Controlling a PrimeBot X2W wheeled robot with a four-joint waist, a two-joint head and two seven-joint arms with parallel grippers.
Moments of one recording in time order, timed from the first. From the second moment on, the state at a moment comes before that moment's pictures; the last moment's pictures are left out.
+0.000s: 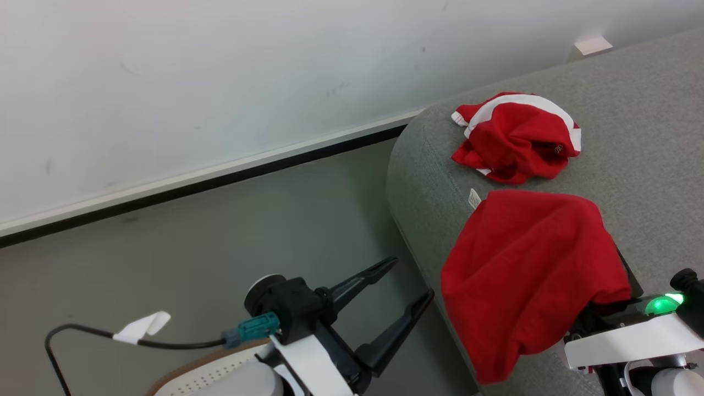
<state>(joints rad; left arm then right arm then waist) -0.55 0.42 -0.98 -0.04 -0.70 -0.02 -0.20 -0.16 -0.09 0.10 -0.08 0.45 0.13 -0.05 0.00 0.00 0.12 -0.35</state>
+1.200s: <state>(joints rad) -0.69 0.49 -0.97 -0.07 -0.64 -0.06 -0.20 -0.64 -0.28 -0.47 -0.02 0.20 0.13 0.16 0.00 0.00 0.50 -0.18</state>
